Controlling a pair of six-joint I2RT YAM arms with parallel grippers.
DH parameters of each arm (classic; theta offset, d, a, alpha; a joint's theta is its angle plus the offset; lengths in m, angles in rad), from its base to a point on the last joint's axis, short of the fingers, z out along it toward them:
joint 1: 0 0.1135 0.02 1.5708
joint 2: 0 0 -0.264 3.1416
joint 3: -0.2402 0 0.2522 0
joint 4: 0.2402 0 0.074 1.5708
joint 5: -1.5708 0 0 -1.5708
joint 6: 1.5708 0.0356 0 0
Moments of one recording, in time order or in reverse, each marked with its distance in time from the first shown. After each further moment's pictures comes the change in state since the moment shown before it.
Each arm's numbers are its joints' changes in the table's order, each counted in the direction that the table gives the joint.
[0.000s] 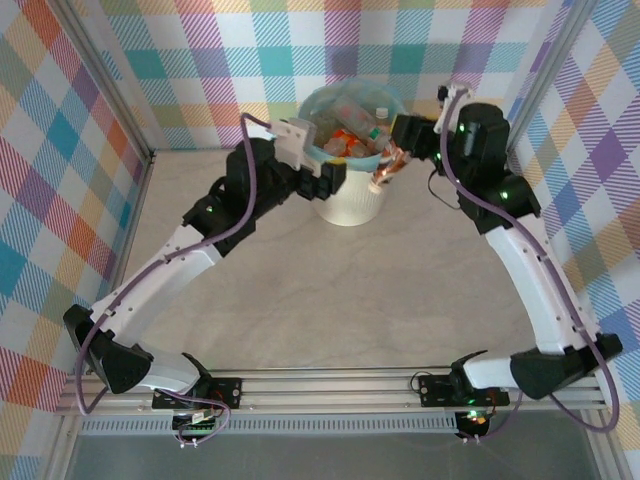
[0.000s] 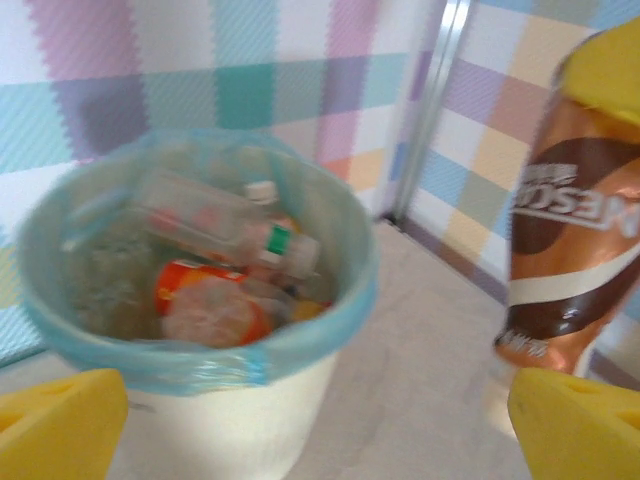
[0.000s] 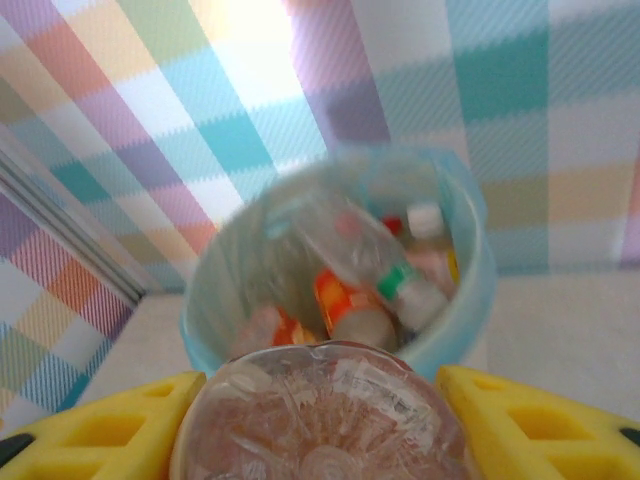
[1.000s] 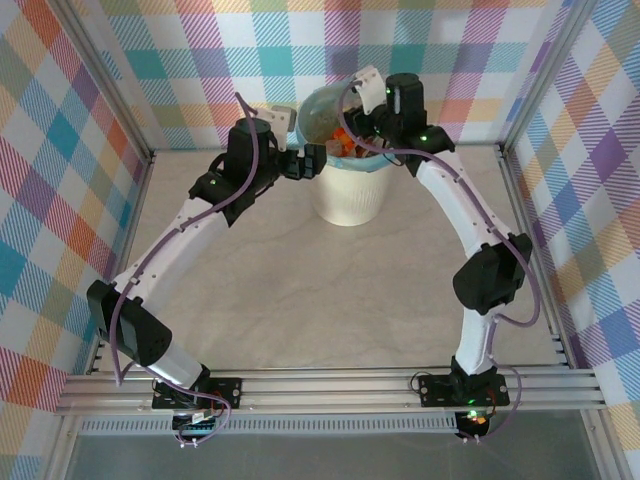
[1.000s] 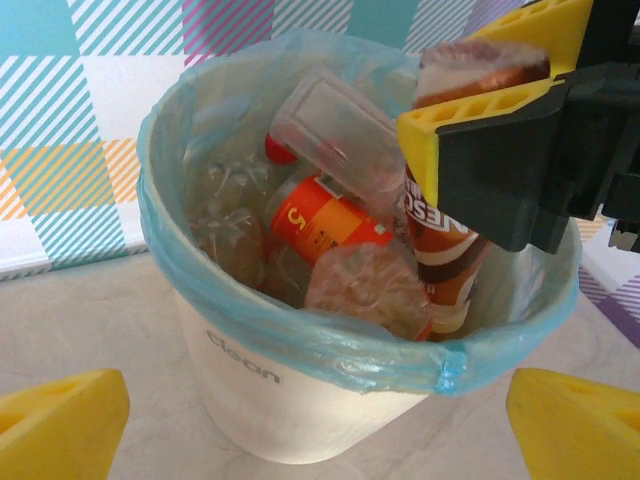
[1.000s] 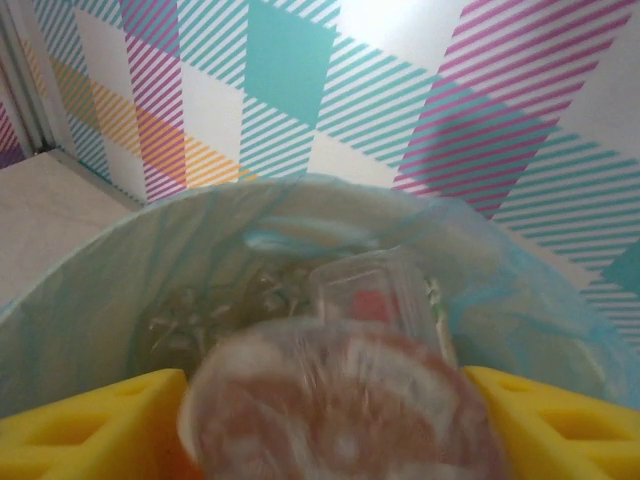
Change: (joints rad) left arm 0.152 -0.146 -0.058 0.084 -0.051 -0.078; right arm 0.030 -0.564 -0.361 -0.036 0.117 -0.562
